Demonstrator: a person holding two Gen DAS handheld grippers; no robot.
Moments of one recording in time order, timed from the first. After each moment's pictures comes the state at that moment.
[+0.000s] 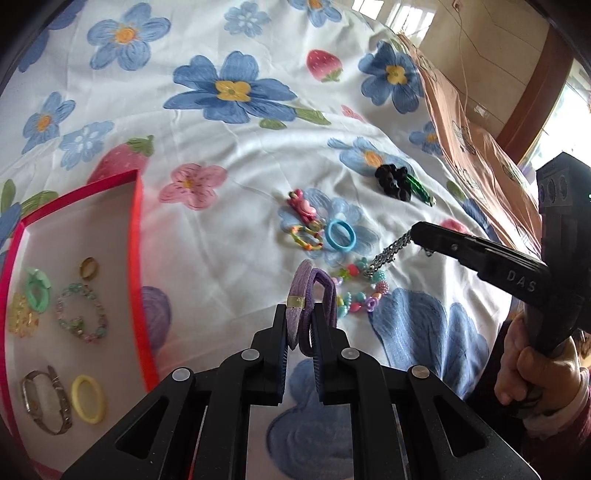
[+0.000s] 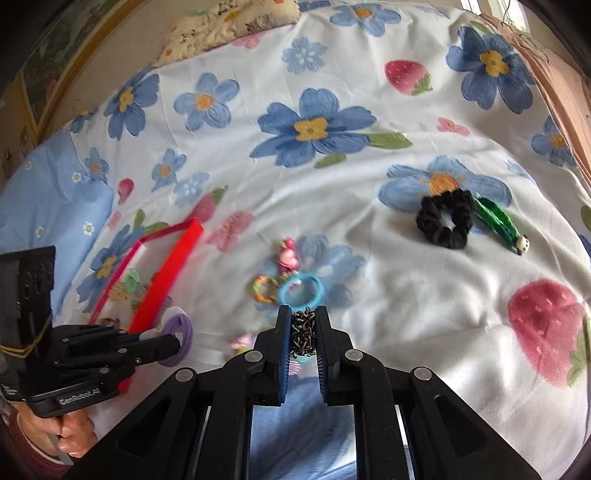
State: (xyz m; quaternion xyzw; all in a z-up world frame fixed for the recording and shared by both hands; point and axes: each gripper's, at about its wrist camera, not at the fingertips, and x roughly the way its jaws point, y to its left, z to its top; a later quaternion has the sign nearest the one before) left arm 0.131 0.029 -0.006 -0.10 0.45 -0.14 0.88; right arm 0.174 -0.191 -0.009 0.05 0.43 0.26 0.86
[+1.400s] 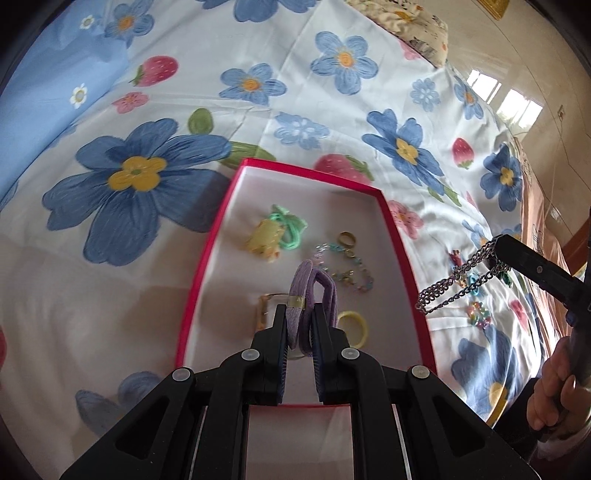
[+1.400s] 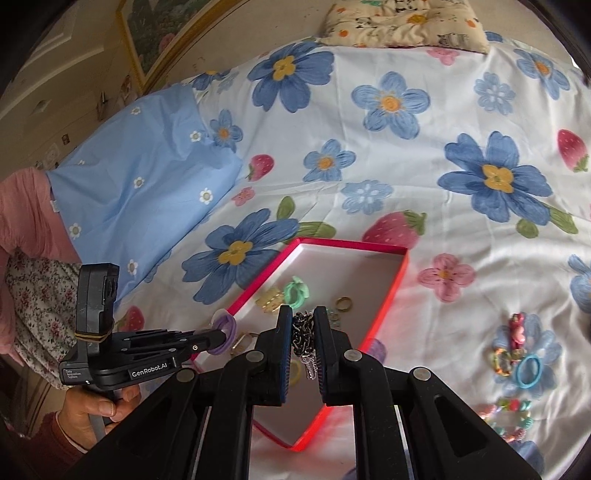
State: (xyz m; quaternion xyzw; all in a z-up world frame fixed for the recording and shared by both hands) left arm -0.001 0.214 0.010 -0.22 0.41 0.05 0.88; right arm 0.111 0.003 0.050 0.00 0.38 0.46 0.80
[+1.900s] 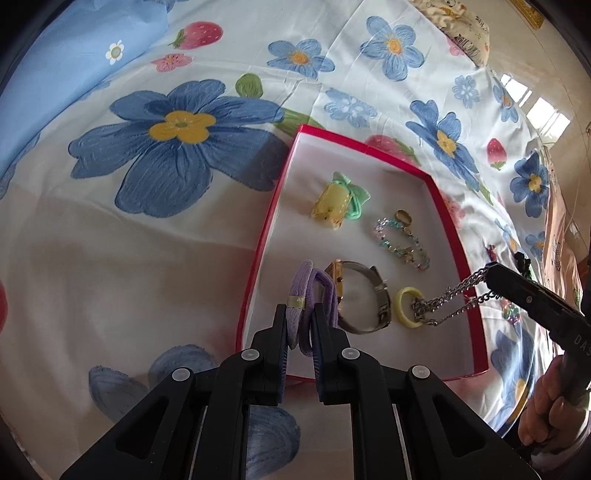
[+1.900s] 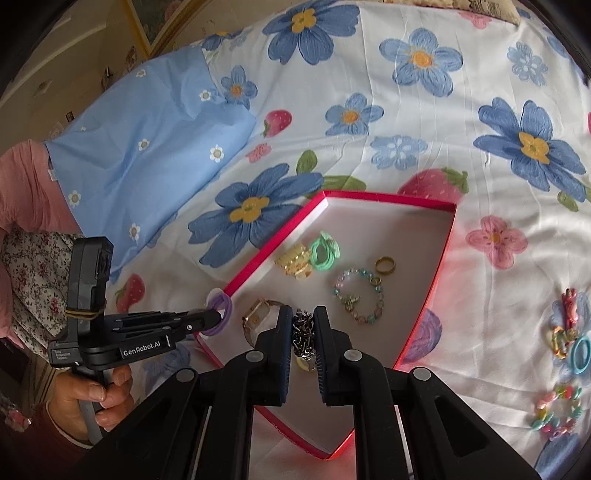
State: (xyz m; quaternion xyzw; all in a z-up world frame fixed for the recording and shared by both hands) left arm -0.007 0.238 -0.022 -0.25 0.45 0.08 0.86; right arm 0.098 0.044 0.000 -0.03 0.43 0.48 0.77
